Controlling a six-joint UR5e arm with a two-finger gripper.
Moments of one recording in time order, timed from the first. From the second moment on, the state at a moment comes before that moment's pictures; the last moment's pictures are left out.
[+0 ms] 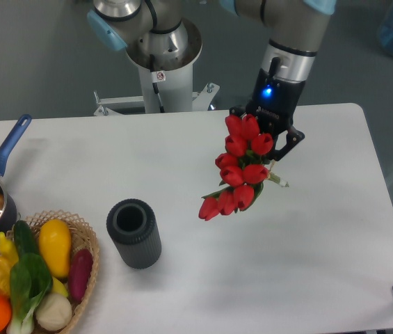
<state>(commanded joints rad) 2.71 -1.66 -1.71 -1.08 1.15 1.35</state>
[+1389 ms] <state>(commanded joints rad) 2.52 -1.89 -1.62 -1.07 1.56 1.37</state>
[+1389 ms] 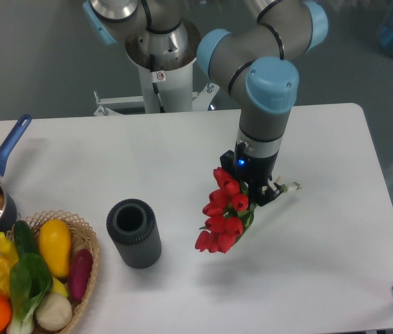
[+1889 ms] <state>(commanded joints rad) 2.51 -1.94 -1.62 -1.07 1.56 1.38</state>
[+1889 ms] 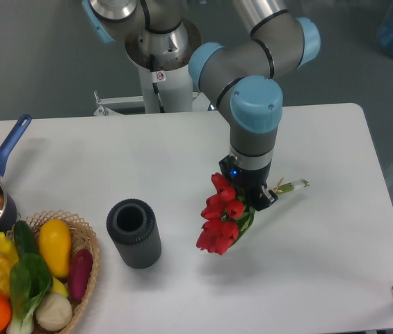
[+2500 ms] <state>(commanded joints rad) 2.48 -1.97 -1.62 -1.07 1.65 1.40</state>
